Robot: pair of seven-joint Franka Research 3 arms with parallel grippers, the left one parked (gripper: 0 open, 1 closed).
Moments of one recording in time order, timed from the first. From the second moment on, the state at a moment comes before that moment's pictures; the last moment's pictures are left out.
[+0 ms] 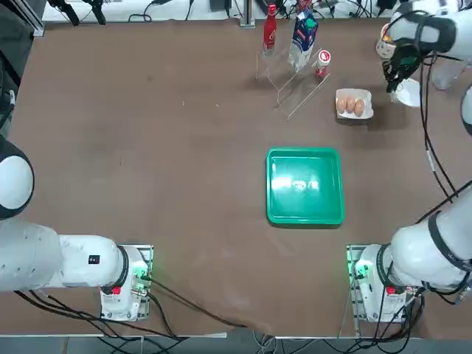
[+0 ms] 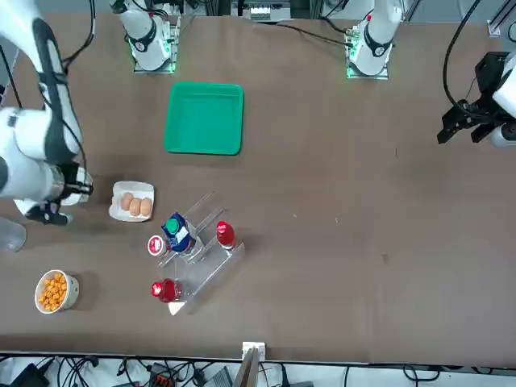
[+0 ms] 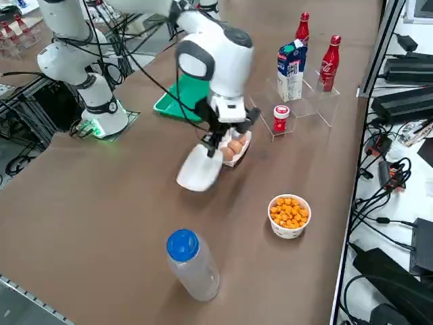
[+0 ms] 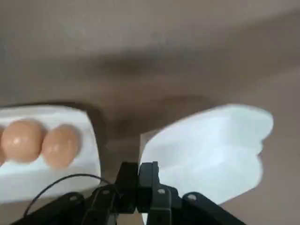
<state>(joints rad) -0.16 0.46 0.05 -1.78 -0.26 2.02 0.15</state>
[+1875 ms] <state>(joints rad) -0.15 0.58 0.03 -1.79 -0.29 2.09 0.18</state>
